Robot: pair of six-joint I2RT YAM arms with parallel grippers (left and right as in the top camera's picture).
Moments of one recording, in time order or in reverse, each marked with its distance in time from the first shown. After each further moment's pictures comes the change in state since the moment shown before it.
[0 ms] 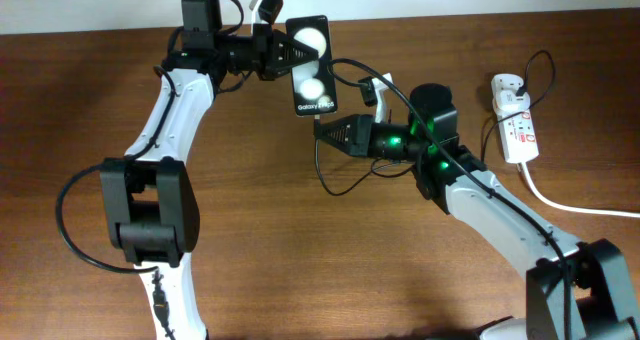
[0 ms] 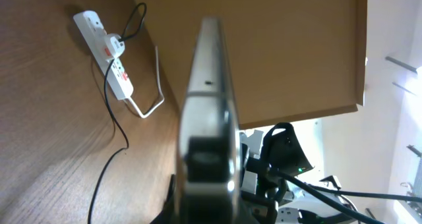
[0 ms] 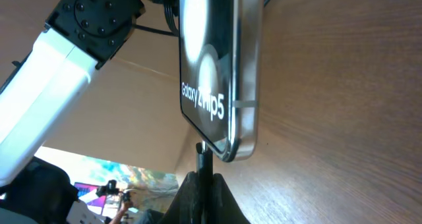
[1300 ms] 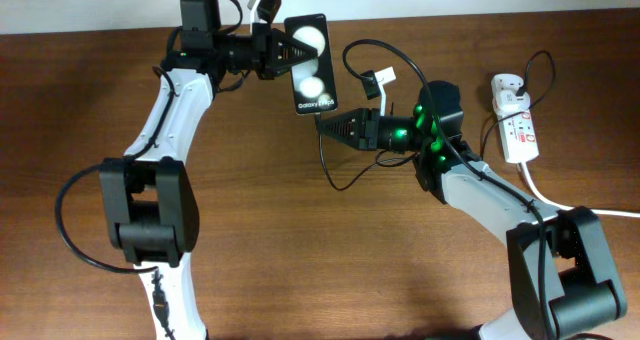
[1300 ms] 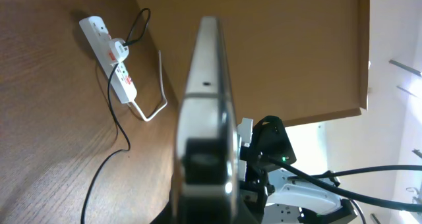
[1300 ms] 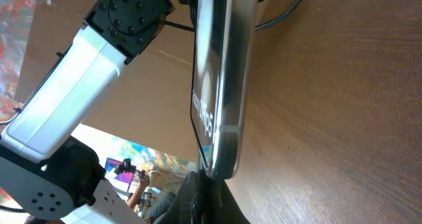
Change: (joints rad) left arm 0.002 0.000 0.000 0.002 -0.016 0.002; right arm -0.058 0.127 -0.006 0.307 -0.183 0.111
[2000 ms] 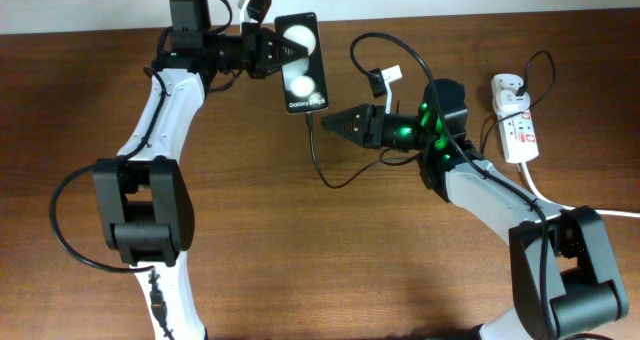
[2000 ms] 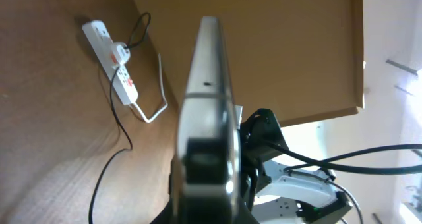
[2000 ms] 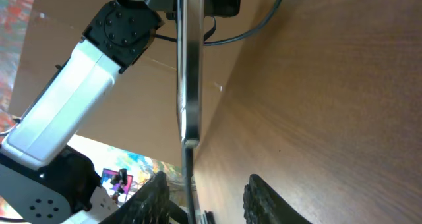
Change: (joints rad) left arm 0.039 0.000 0.000 -0.007 0.024 0.027; right arm -0.021 0.001 0.000 -0.033 0.014 -0.005
